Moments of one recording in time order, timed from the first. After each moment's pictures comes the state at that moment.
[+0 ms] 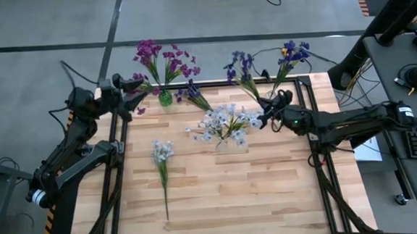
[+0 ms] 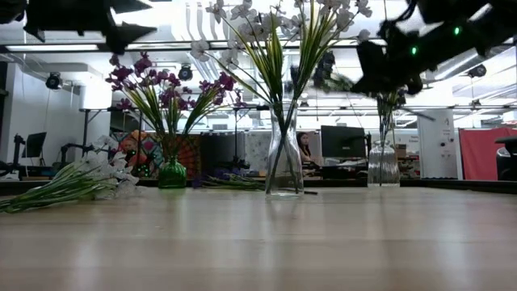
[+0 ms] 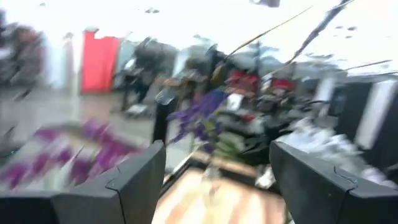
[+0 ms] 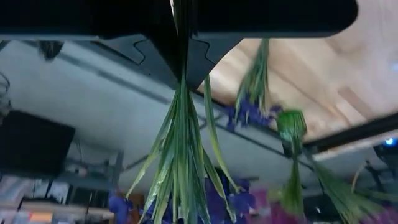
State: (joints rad) left arm 1.03 0.55 0.54 0.21 0.69 -0.29; right arm -0.15 0.96 0.42 0.28 0.71 0.19
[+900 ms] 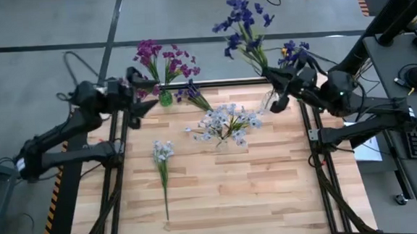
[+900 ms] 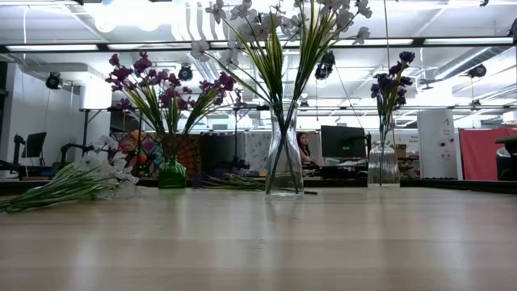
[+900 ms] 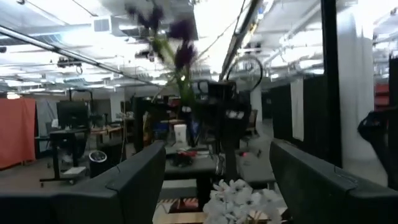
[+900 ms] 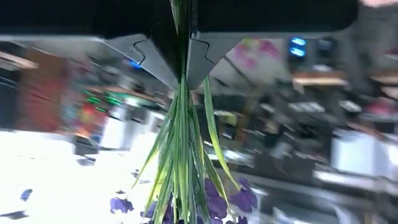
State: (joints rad) left arm 0.53 0.77 0.79 0.35 0.50 -0.10; right arm -0.12 0.90 1.00 0.22 0.37 -0.25
